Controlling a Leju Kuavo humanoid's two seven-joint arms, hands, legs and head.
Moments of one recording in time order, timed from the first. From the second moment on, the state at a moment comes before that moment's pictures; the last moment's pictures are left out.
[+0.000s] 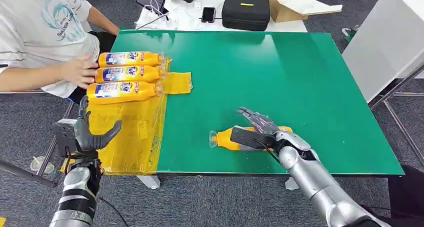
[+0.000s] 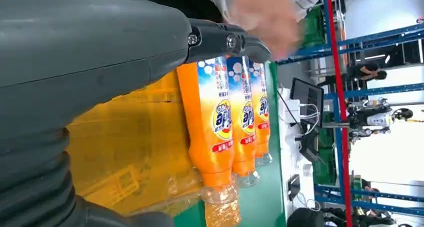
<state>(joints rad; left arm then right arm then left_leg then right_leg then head) -0.33 -0.14 0.15 -0.91 -0.19 -0.02 -0.70 -0.48 -0.23 0.55 -1.03 0.59 0.16 -0.15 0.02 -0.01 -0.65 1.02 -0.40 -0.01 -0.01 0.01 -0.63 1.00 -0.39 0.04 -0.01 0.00</state>
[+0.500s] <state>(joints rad) -0.35 -0.14 0.13 -0.87 -0.19 -0.02 -0.70 -0.51 -0.30 0.64 -1.00 0.53 0.22 -0.19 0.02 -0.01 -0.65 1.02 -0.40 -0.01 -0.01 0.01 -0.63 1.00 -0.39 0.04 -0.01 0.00</state>
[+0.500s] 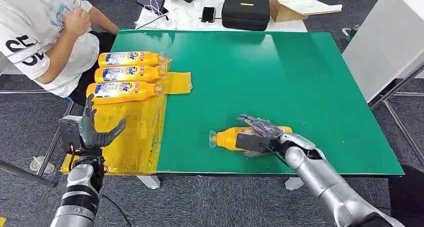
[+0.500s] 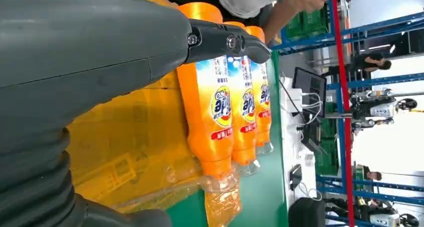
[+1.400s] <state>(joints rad) -0.35 -0.16 0.13 -0.83 -0.15 -0.04 -0.70 -0.57 -0.57 0.89 -1.12 0.55 0.36 -0.01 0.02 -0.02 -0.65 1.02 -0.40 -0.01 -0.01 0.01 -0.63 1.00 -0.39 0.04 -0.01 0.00</state>
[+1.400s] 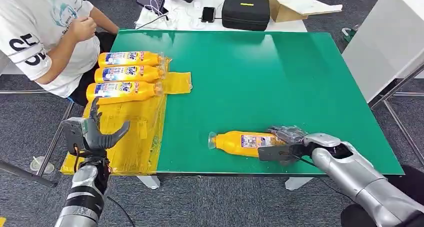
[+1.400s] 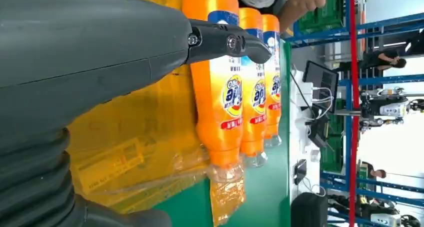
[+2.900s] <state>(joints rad) -0.23 -0.22 0.11 -1.01 0.02 -0.21 -0.58 -0.18 -0.10 0.33 -1.31 0.66 -0.52 -0.22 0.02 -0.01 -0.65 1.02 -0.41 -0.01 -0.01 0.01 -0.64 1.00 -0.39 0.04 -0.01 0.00</state>
